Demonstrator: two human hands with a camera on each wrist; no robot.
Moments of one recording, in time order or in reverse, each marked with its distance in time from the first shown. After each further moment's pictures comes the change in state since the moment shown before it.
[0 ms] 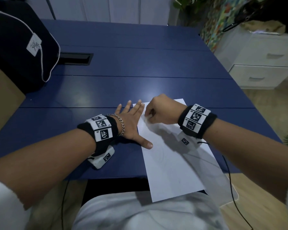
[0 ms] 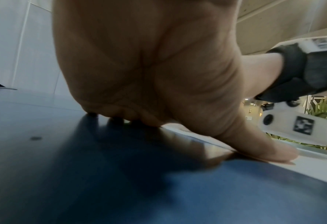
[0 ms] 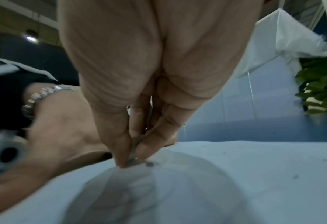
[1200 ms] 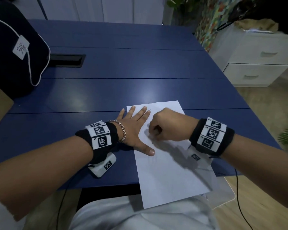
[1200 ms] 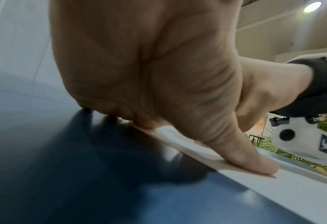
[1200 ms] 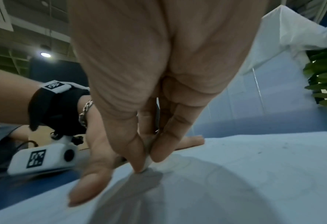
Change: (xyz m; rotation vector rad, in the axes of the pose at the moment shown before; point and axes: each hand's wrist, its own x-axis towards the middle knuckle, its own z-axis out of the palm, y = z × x) left_hand 0.010 0.025 0.000 0.049 -0.028 0.088; right_hand -0.042 0.020 0.005 -0.021 -0.136 -0.078
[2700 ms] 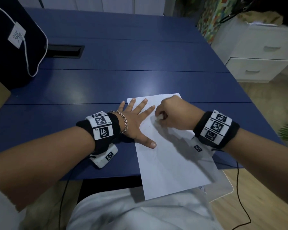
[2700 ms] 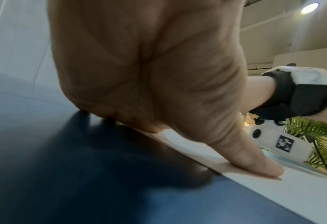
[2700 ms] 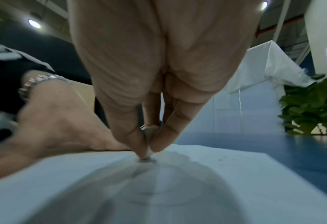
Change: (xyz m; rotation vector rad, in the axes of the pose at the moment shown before) left_hand -0.003 0.002 -0.003 0.016 -0.045 -0.017; right_hand -0.002 0.011 0.001 -0.026 0.136 0.116
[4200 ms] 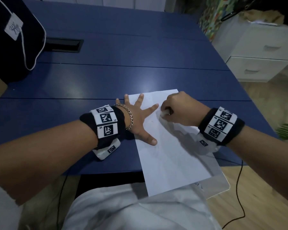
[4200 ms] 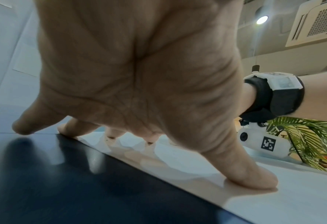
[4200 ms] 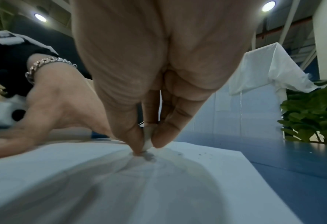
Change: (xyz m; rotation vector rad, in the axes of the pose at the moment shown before) left_hand -0.009 0.022 -0.017 0.056 -0.058 -0.121; right_hand -0.009 0.011 -0.002 -0.075 0.030 0.037
